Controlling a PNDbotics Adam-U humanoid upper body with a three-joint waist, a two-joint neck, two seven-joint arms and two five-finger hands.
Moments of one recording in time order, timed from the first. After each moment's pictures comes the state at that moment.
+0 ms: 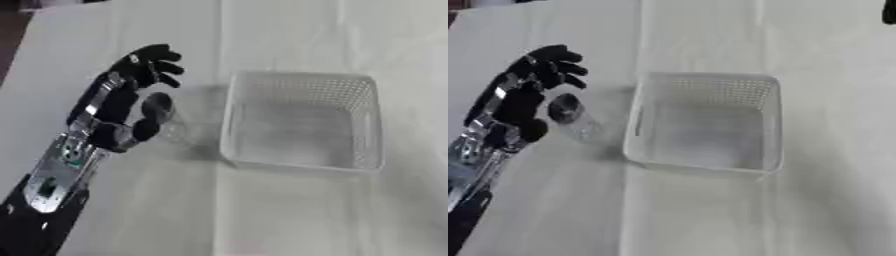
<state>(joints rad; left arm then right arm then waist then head) -0.13 0.48 -0.02 -1.85 0.13 -0.45 -0.15 -0.66 -0.59 0.20 -1.99 -0.38 -0.76 0.35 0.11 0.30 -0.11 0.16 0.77</state>
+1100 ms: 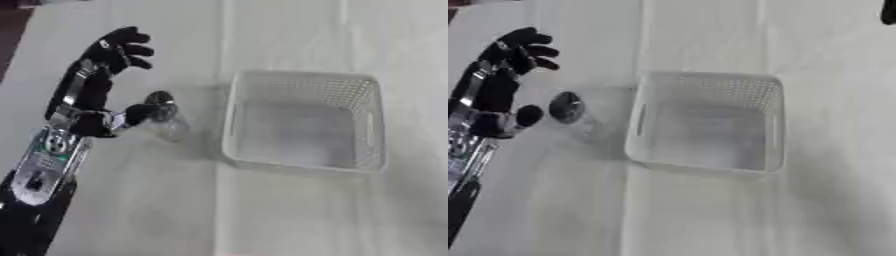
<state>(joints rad) -0.15 0.45 0.04 -1.79 0.09 -0.46 -0.10 -0.66 -0.59 0.20 -1.99 -0.38 -0.76 0.35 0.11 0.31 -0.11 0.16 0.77</state>
